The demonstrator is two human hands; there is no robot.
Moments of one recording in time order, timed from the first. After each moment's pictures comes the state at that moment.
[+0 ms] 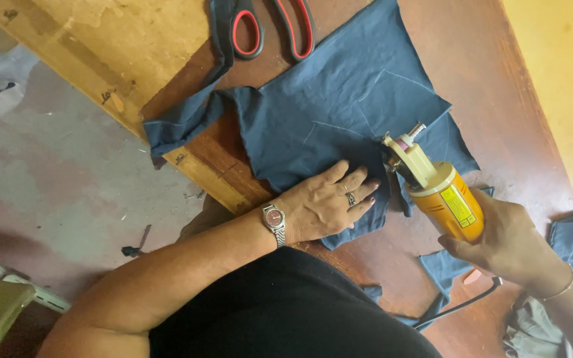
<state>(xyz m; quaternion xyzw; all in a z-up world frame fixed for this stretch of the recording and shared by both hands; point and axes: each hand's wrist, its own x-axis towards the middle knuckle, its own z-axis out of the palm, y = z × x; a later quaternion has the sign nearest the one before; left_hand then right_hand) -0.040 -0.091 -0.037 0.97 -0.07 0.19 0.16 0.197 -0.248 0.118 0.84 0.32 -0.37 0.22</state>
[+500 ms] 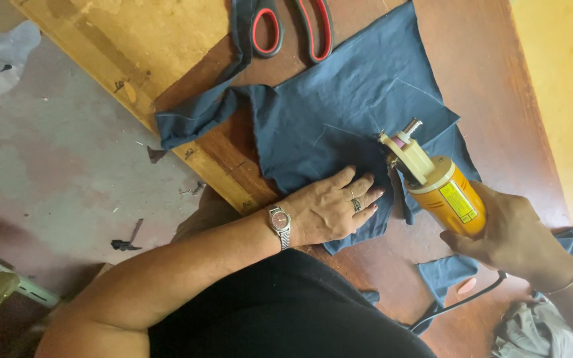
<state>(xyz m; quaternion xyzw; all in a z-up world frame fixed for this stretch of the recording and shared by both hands) -0.041 -0.089 -0.031 0.97 -0.07 0.20 0.14 0.203 -0.217 0.121 0.83 0.36 -0.36 0.21</state>
